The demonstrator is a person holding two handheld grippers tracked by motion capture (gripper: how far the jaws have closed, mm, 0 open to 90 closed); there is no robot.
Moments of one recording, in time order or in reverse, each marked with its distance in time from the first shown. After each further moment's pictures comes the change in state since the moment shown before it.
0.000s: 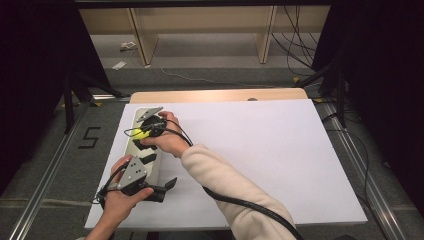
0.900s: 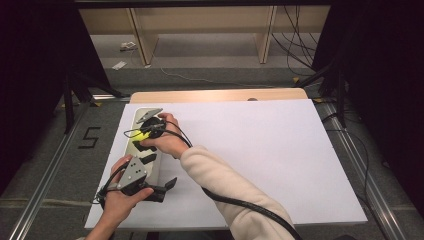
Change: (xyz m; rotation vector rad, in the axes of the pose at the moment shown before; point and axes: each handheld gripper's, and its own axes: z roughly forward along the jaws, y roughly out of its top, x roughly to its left) left arm 0.000 0.000 0.000 0.001 0.000 0.001; right arm 0.001 -0.003 0.004 0.006 0.000 0.007
